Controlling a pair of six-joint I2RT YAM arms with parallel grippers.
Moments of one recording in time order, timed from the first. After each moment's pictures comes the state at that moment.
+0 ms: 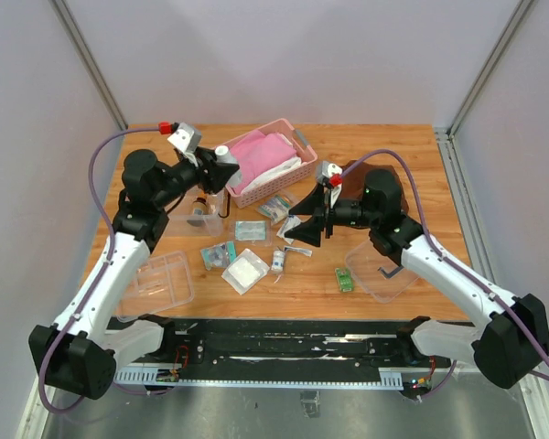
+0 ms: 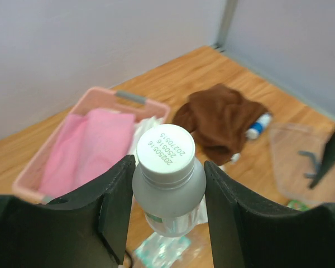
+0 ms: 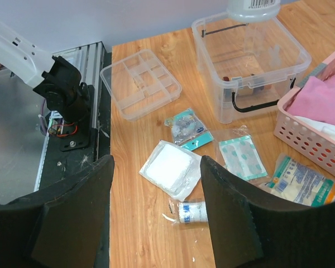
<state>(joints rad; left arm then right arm) -0.24 1.08 0.96 0.16 0.57 -0.12 0.57 1.18 0.88 0.15 -0.89 0.03</state>
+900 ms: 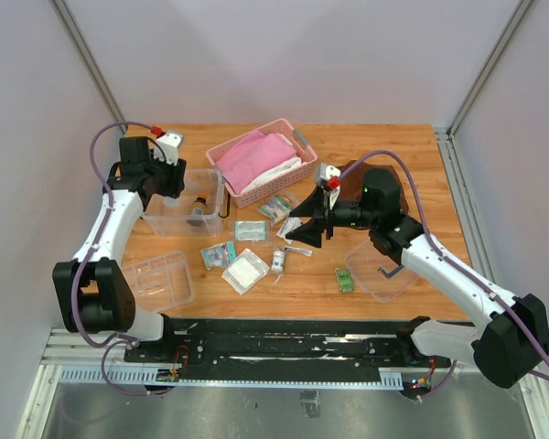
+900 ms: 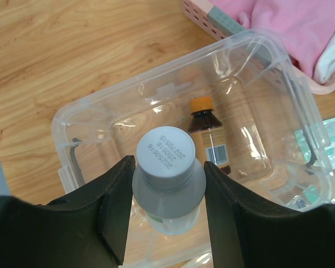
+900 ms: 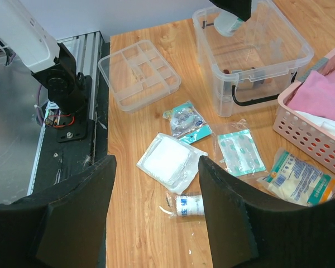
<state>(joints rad) 0.07 1.41 1.15 -0.43 0.23 0.33 0.57 1.17 0.89 0.08 -0.89 -0.04</state>
